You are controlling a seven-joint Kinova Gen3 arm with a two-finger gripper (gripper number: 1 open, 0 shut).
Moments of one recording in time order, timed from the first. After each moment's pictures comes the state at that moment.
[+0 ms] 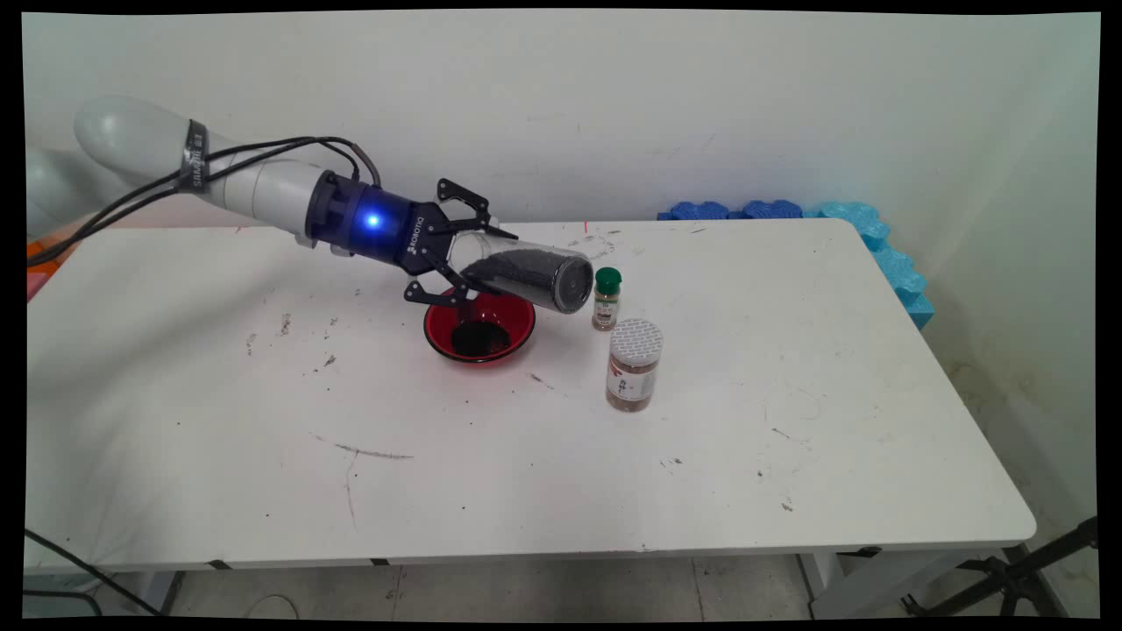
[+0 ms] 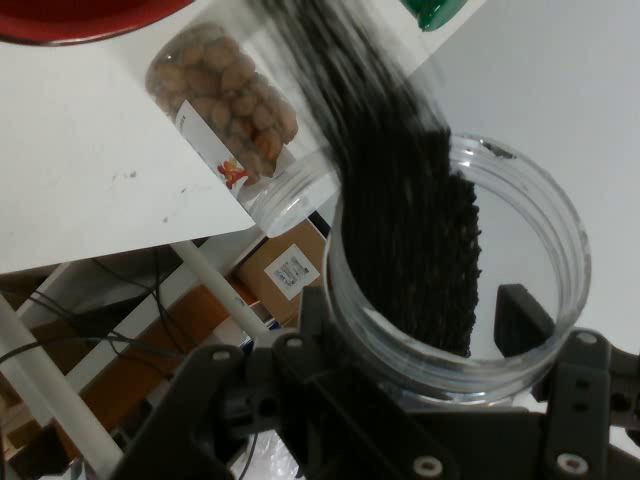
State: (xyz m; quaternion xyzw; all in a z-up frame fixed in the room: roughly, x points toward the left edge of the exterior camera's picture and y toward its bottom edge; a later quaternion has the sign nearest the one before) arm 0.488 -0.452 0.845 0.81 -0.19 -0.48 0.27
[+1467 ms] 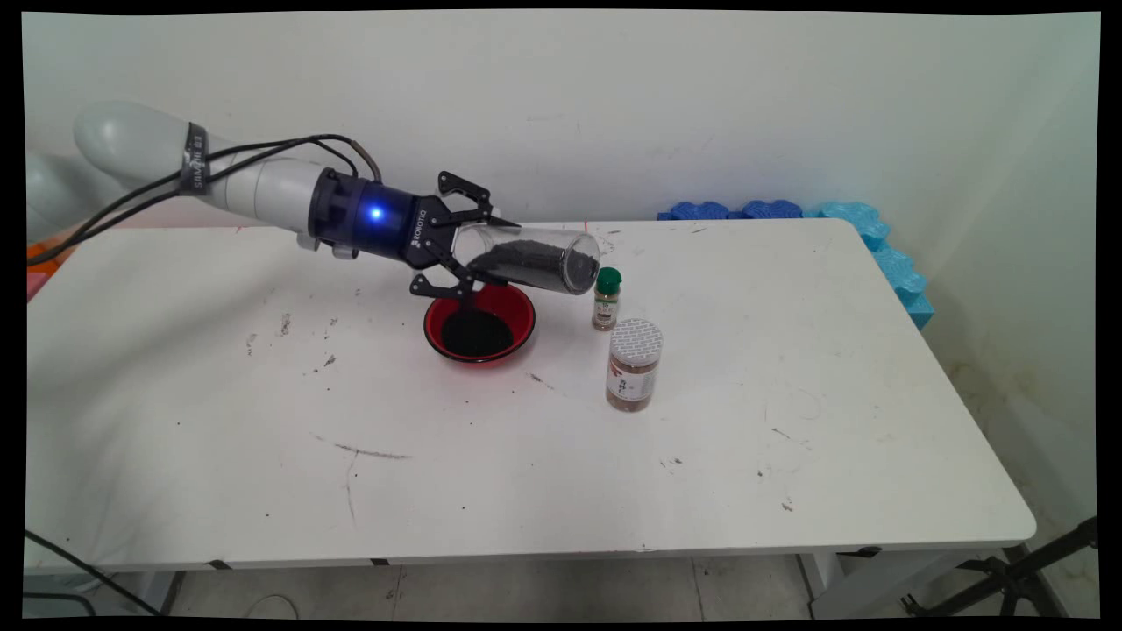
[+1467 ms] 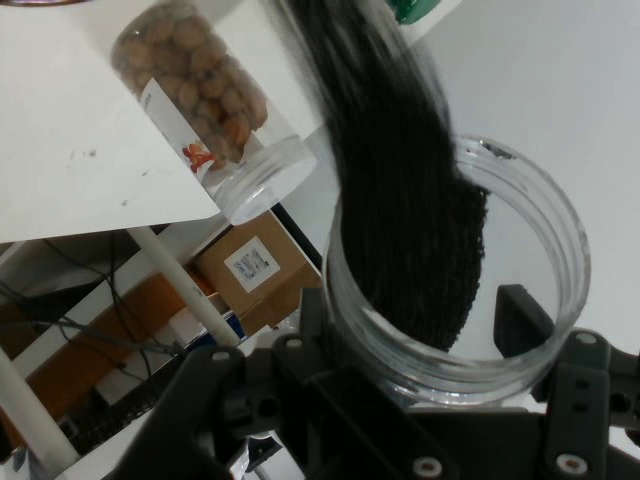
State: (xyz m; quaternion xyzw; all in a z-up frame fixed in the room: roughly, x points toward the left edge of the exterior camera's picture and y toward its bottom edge) arm 0.486 -0.452 0.845 0.81 -0.15 -0.50 0.27
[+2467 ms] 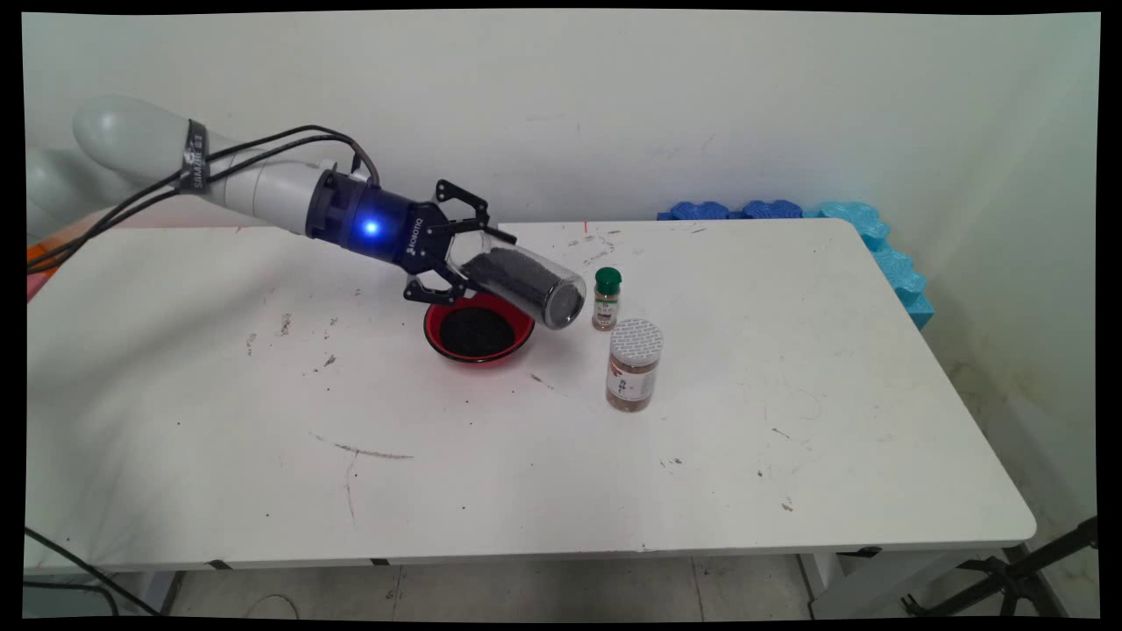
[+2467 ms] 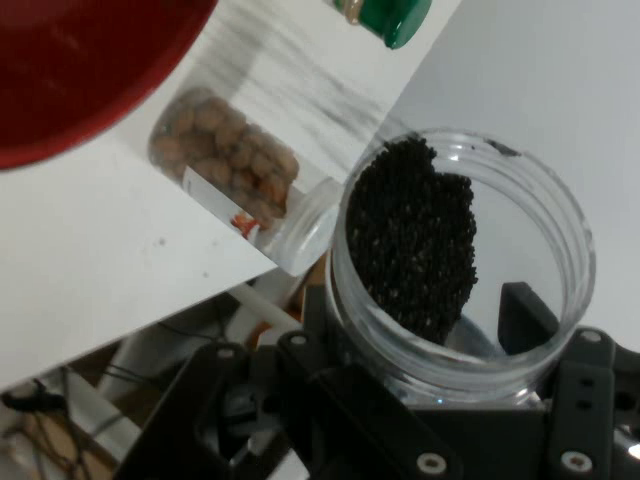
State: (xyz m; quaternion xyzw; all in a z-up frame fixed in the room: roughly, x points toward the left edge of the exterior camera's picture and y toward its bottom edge) arm 0.490 -0.454 0.845 0.79 -0.28 -0.44 0.32
